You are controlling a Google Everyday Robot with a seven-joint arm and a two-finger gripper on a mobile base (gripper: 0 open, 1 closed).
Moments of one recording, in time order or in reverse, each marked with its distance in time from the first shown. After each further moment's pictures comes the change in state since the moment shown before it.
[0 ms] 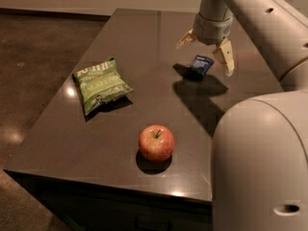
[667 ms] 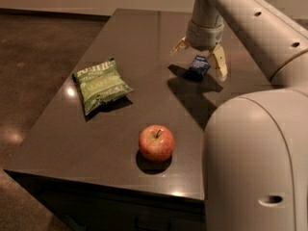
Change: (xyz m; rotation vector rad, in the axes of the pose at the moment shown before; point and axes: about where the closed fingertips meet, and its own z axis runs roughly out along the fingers) arm -0.015 -0.010 0.021 -0.031 -0.049 -0.051
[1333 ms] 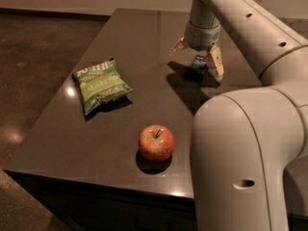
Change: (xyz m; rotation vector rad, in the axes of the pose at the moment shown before) arm 0.011 -0.012 0.011 -0.002 -0.006 0.022
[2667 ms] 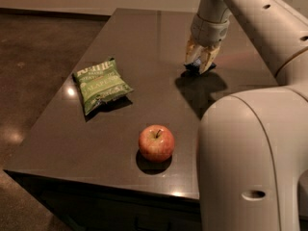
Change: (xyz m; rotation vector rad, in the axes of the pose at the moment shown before) arm -0.007 0.015 -0.023 0.050 -0.036 0.065
